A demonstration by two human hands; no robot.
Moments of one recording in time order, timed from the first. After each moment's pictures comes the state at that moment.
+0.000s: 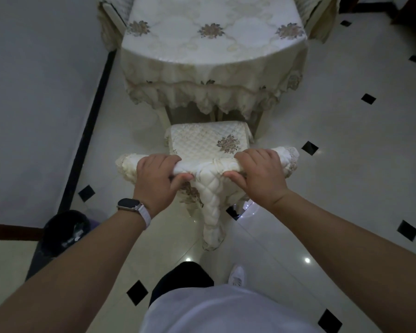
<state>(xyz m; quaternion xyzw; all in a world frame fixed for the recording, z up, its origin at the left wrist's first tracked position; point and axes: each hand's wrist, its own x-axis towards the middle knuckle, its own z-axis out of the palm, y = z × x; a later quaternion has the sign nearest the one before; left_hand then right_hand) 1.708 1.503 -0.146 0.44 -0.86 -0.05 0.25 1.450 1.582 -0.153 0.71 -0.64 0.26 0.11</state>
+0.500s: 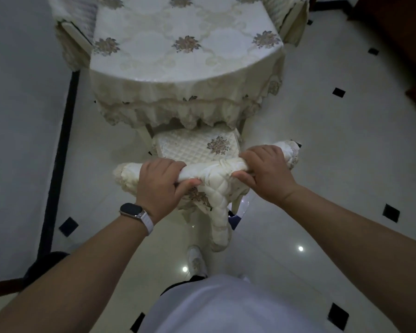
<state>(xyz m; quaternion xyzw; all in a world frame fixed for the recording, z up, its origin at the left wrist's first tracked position) 1.676 1.407 -0.142 0.32 -0.90 -0.02 0.31 1.417 1.511 -0.149 0.69 -0.67 0.26 0.10</state>
